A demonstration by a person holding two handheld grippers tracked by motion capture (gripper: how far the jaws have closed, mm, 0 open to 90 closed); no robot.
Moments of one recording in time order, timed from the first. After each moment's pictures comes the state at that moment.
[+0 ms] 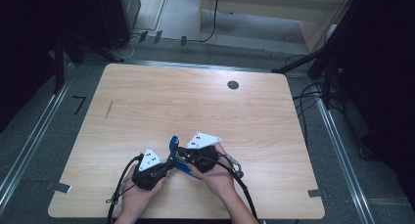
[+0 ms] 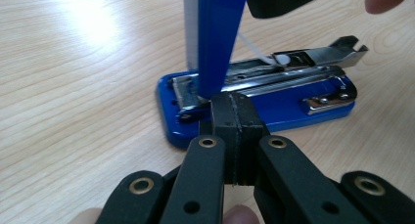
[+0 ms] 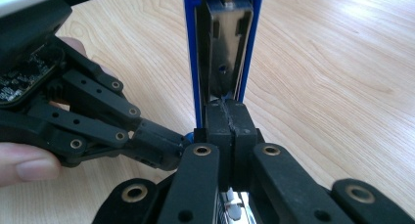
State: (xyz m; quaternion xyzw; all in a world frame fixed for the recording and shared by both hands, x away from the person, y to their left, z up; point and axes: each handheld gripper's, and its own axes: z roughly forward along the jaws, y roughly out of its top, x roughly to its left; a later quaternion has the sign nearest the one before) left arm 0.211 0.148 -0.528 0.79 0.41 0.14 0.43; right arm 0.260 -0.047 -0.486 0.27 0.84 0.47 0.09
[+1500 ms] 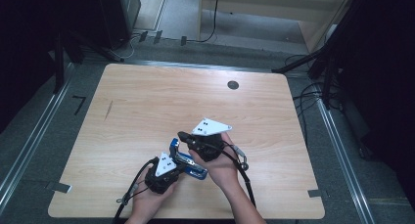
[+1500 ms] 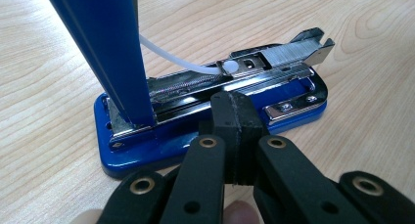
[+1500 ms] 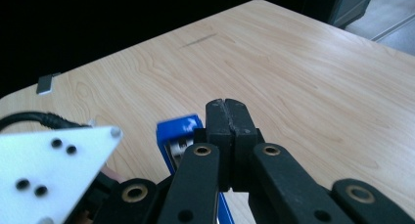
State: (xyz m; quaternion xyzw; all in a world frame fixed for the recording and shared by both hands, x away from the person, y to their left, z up) left arm 0.207 0.117 -0.533 0.81 0.38 0.16 0.41; right arm 0.268 -0.053 -0.435 0.28 0.80 0.52 0.12
